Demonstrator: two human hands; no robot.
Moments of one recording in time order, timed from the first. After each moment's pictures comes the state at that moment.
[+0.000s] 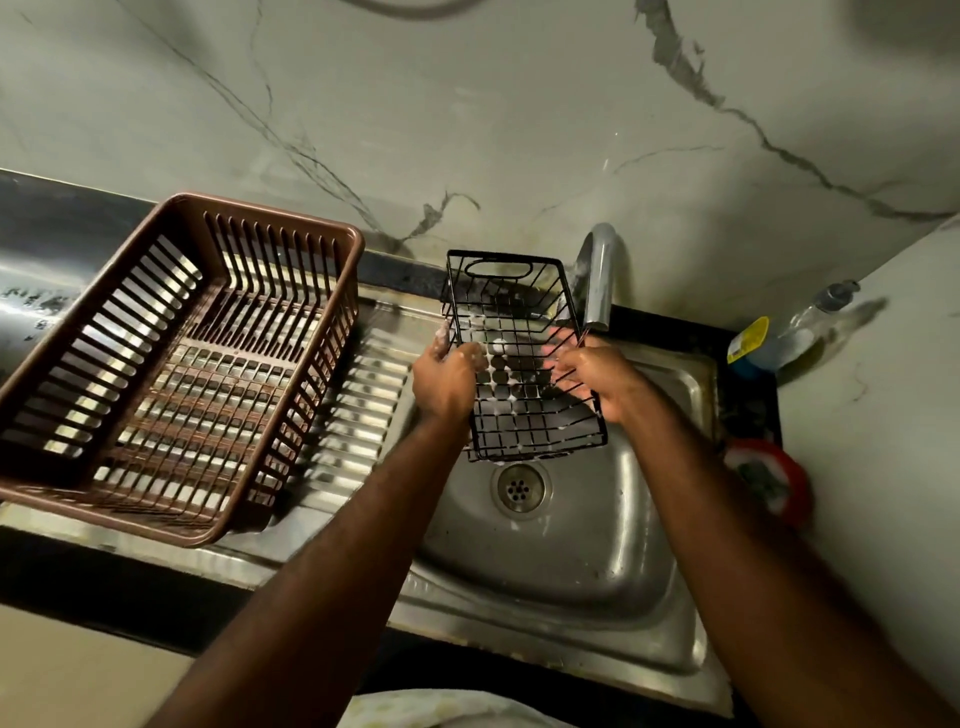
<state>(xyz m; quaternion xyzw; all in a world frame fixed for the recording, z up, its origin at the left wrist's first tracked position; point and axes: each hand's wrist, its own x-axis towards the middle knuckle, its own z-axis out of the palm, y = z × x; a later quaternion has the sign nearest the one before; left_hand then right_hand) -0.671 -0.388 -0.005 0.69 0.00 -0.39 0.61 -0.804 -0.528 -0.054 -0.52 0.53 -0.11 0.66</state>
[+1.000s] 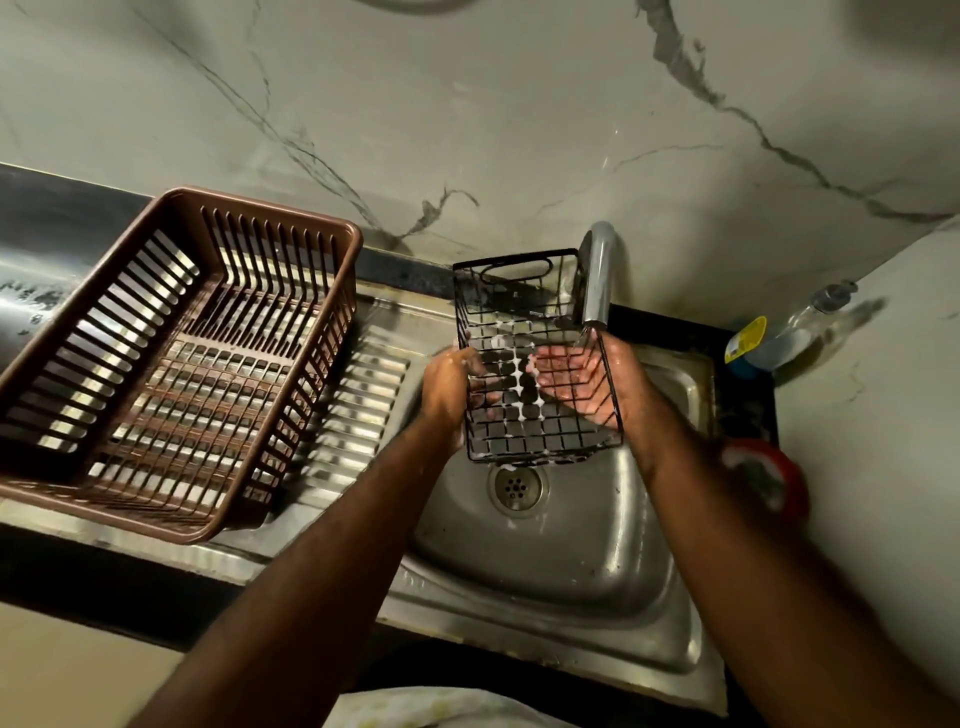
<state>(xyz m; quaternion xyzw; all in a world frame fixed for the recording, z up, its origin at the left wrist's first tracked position) -0.668 -0.382 -0.023 0.63 -0.04 -0.52 0.58 -0.826 -0.532 -0.061 -0.33 0.43 -0.12 0.83</state>
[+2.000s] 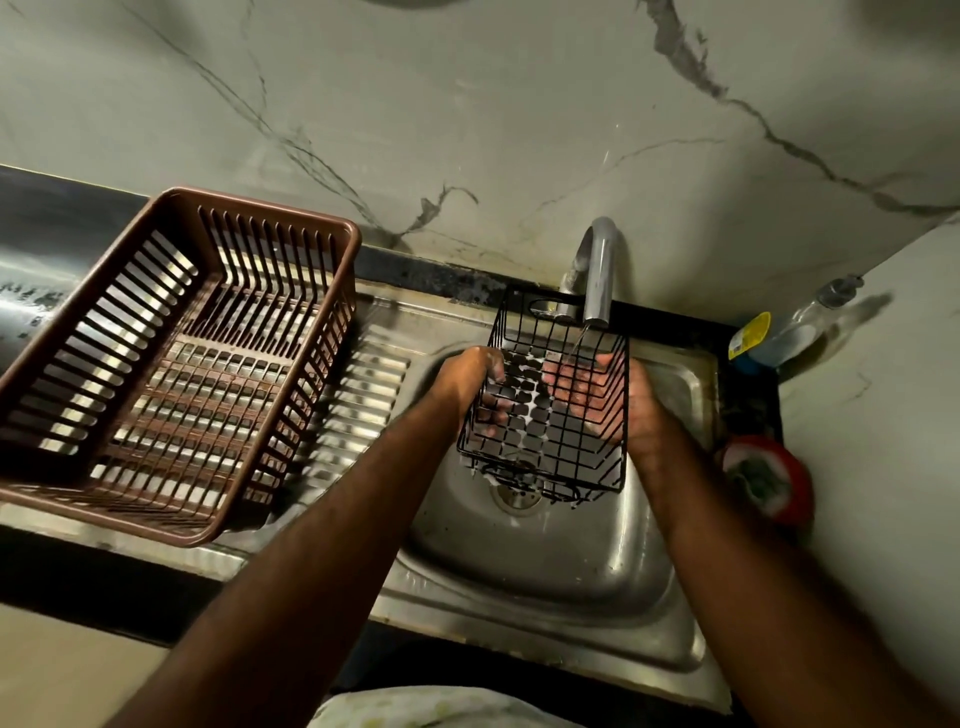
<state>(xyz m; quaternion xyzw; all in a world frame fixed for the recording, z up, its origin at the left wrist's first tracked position) -0.662 -0.399 -0.014 0.69 -0.06 -0.59 0.42 -0.844 -0.517 -0.075 -0.21 0.41 -0.18 0.87</state>
